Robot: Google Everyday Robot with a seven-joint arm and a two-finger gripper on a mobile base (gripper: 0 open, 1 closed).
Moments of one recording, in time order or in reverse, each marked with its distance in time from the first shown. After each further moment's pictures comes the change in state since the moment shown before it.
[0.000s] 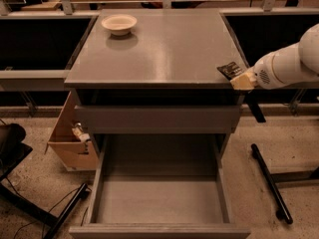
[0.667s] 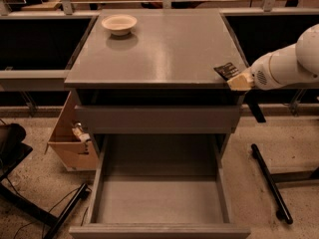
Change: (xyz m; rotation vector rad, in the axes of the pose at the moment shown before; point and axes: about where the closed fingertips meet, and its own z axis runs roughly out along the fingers) arm -0.001 0.006 0.005 -0.019 -0.009 0.000
